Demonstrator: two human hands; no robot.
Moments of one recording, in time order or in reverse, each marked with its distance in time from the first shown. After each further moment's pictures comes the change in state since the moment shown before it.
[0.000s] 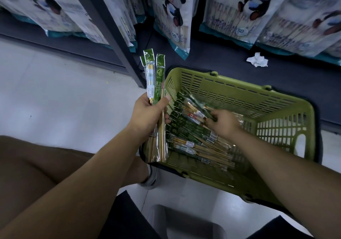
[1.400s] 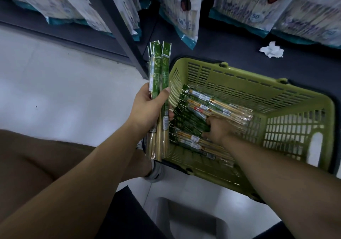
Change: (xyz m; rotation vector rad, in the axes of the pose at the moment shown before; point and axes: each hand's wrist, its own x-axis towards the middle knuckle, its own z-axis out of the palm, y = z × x) left_hand -0.003 0.002 -0.008 -0.006 0.022 -0.035; right_hand 0.009 0.008 0.064 -0.258 -0.203 -0.008
